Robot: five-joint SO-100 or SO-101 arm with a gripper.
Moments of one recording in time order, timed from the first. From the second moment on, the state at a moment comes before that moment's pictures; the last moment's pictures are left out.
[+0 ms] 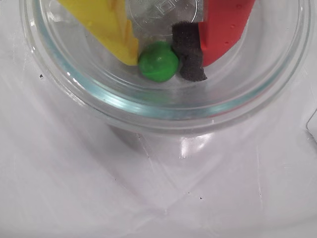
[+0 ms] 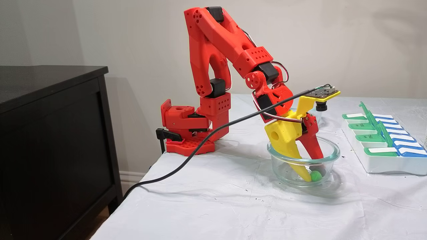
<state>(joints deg) 28.6 123.0 148.6 11.4 -81.2</state>
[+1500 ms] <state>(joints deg) 8.7 119.9 121.6 28.5 -24.8</state>
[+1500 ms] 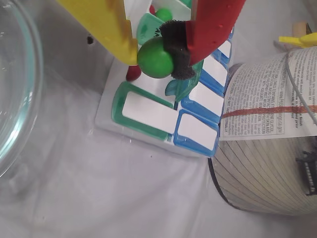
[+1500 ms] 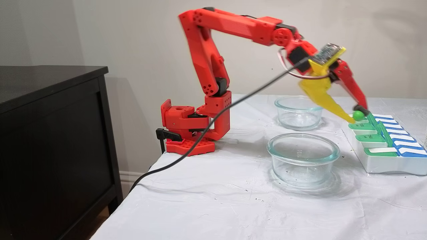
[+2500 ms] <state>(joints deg) 5.0 99.5 104.3 34.8 -17.7</state>
